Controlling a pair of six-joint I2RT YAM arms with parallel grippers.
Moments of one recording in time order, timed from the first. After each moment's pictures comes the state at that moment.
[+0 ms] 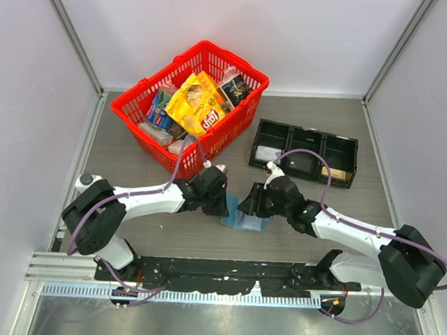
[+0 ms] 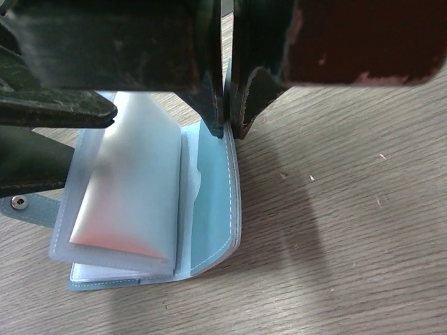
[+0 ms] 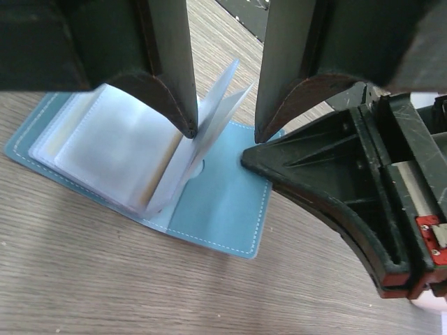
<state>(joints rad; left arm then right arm) -0.88 1.55 0.82 -0.23 0.06 -0.81 0.76 1.17 0.47 0.07 -0.12 0.76</state>
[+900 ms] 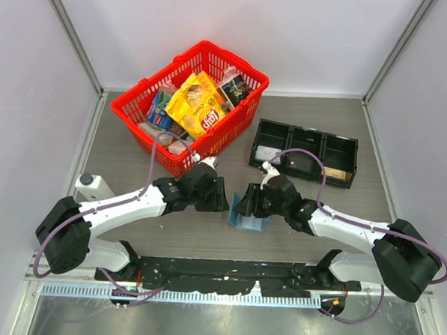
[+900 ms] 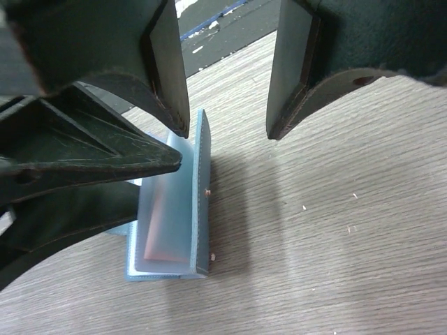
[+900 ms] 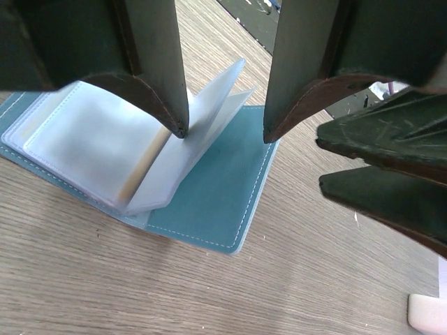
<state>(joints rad) -0.88 1.34 0.82 -0.35 -0.01 -0.83 0.76 1.22 0.48 0.11 -0.18 0.73</state>
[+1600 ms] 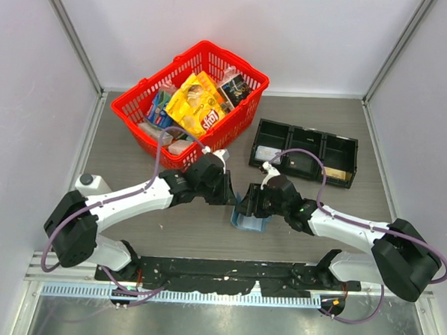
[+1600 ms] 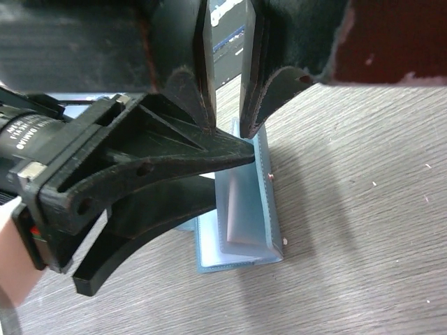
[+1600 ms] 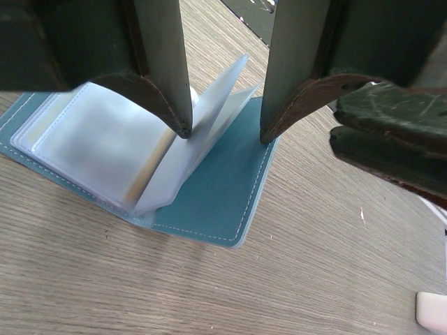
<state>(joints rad) -0.88 1.39 0.95 -0.34 0.11 -0.84 0.76 1.23 0.48 0.10 -0.17 0.73</state>
